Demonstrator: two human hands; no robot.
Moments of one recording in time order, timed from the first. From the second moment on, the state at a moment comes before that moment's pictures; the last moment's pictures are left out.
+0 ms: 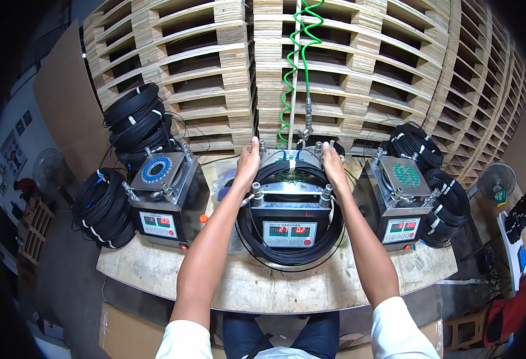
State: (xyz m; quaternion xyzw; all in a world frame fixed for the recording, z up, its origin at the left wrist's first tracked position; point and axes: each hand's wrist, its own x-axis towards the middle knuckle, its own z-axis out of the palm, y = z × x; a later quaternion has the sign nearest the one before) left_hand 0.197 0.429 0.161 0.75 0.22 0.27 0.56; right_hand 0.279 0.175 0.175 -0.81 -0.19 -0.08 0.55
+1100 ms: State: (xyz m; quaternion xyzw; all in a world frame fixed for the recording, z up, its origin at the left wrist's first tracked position) left_hand 0.169 0.413 0.190 0.77 0.18 0.21 0.58; right_hand 0.262 0.172 0.188 -0.84 -0.17 -0.08 0.52
